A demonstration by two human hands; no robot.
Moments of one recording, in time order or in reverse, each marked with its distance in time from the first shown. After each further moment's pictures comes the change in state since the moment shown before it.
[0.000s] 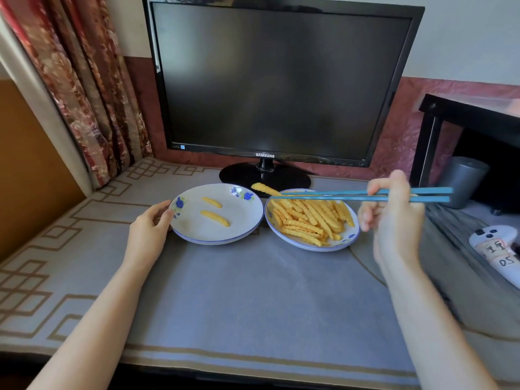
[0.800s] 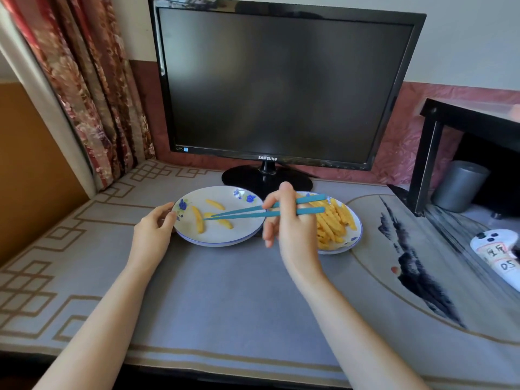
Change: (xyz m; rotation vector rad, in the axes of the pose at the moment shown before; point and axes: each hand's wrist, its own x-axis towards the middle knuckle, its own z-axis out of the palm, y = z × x) left_hand 0.001 0.000 0.002 0.013 0.015 0.012; right_hand -0.064 0.034 0.081 -0.038 -0.387 0.067
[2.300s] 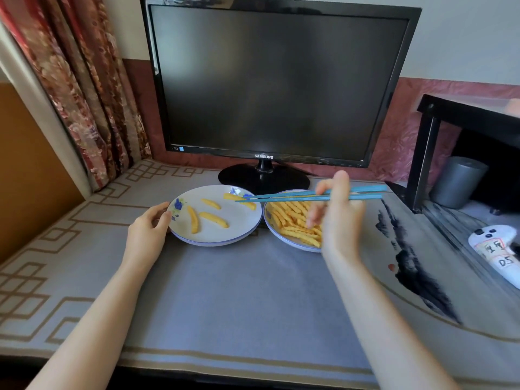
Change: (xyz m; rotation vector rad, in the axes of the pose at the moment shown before) left_hand 0.002 -0.003 -0.001 0.011 -0.015 -0.018; right_hand 0.025 -0.013 -0.048 0.006 0.304 0.007
